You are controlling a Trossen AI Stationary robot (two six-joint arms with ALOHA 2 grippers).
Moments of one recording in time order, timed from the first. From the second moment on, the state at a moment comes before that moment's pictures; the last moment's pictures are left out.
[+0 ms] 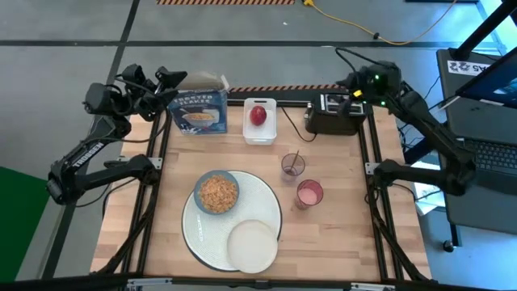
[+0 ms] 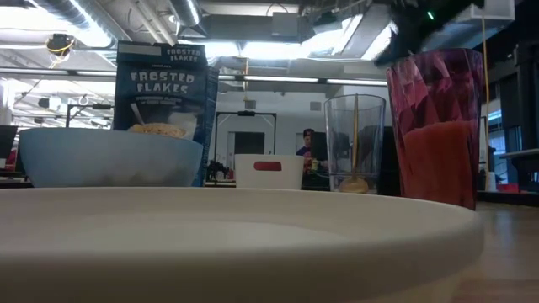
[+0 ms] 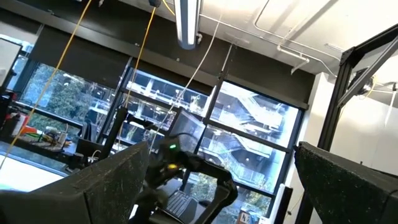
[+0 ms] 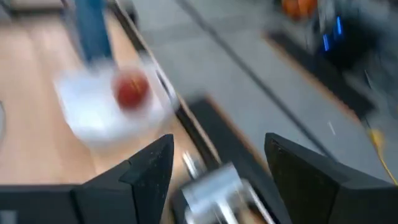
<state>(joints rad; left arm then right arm) 0.83 0.72 0.87 0.46 0.59 -0.75 -0.91 1.03 1.13 -0.63 -0.23 -0.40</state>
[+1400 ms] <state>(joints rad) 0.83 0.72 0.87 0.46 0.59 -0.75 -1.13 1.36 1.13 -0.79 -0.10 -0.93</state>
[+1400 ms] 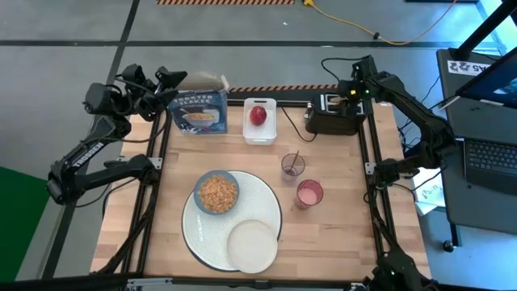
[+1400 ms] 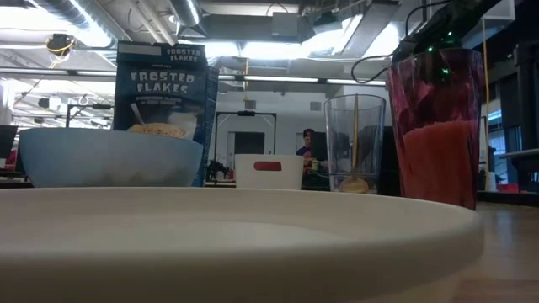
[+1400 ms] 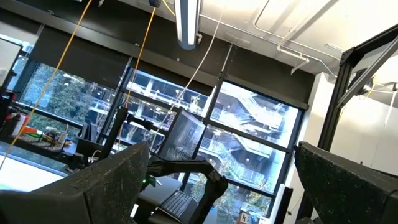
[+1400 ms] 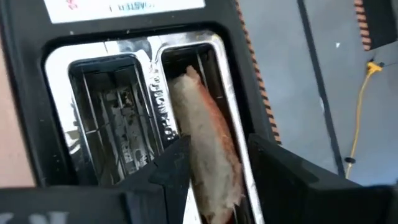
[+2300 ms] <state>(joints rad) 0.83 0.72 0.87 0.46 0.59 -0.75 -1.13 1.39 1.49 -1.16 -0.09 -0.87</state>
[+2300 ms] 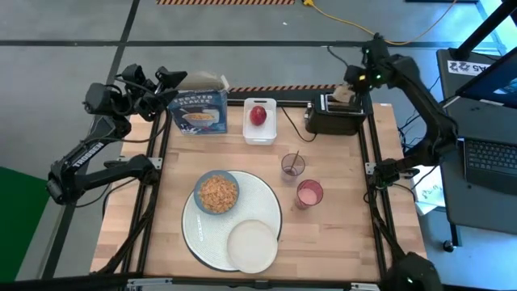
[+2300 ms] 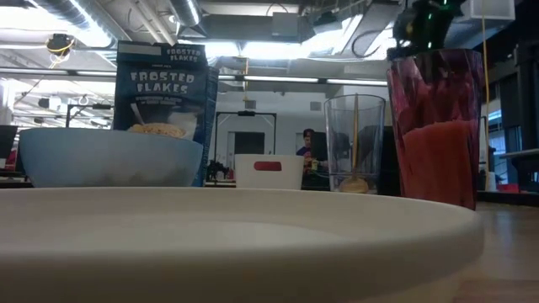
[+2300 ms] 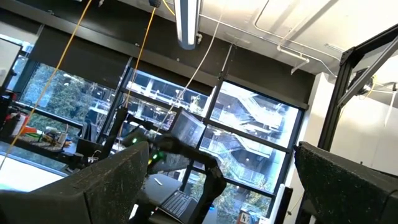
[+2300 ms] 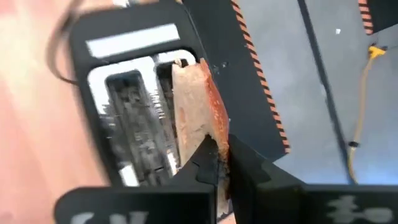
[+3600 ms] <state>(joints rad) 0.83 0.72 0.87 0.46 0.59 -0.75 0.55 1.48 1.22 -0.03 0.39 0.49</state>
